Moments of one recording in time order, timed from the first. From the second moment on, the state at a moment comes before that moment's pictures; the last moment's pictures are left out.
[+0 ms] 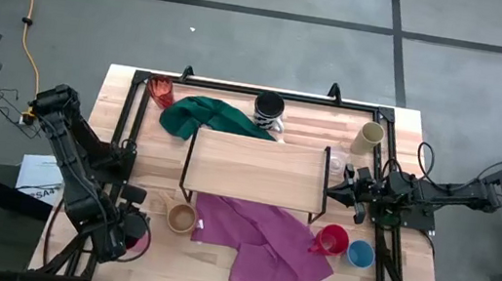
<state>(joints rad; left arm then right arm) -0.89 1.40 1.06 -1.15 -0.16 -0.82 0.14 0.08 0.01 0.02 0.00 0.42</state>
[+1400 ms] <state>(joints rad) -0.59 1.38 1.48 -1.44 -0.12 -0.62 0.14 0.08 0.01 0.02 0.00 0.42</state>
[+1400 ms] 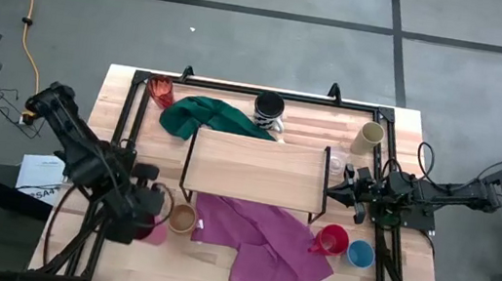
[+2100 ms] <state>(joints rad) -0.19 1.38 1.76 -1.57 -0.11 -0.25 0.14 0.08 0.01 0.02 0.00 0.42</state>
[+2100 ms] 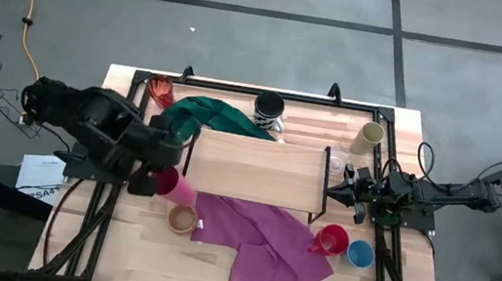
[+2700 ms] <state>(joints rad) -0.04 1.41 1.87 -1.57 -0.05 -0.10 0.14 0.08 0.01 0.02 0.00 0.42</state>
